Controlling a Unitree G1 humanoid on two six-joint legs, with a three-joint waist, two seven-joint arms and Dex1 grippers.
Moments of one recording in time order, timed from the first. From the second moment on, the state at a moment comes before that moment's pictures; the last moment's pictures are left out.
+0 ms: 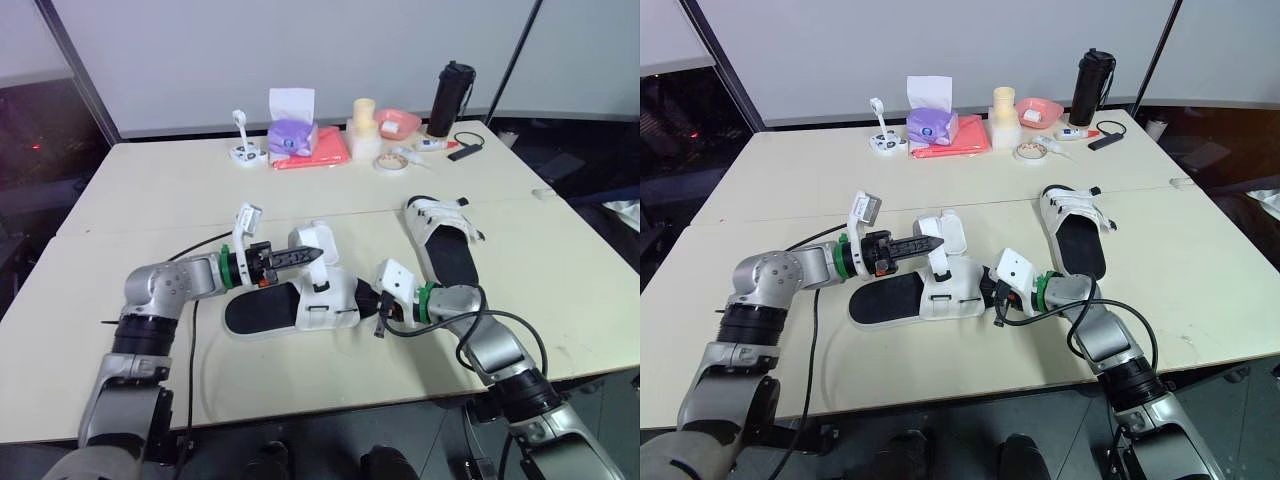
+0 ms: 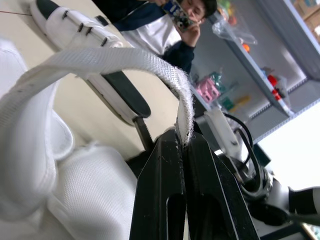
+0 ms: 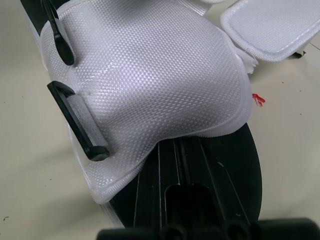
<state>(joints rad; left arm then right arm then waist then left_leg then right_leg) -0.76 0.42 0.03 0.36 -0.86 1.03 -0.96 -0.44 -0.49 0.25 0.06 0.02 0.22 0.91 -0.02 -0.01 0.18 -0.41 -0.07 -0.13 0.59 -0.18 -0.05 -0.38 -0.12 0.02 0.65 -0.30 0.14</state>
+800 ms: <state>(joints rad) -0.76 0.43 -0.07 0.40 -0.69 1.00 -1.18 -0.43 -0.50 0.25 0.04 0.01 0.23 0.91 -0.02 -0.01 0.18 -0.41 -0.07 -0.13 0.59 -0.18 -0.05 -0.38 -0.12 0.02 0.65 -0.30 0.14</state>
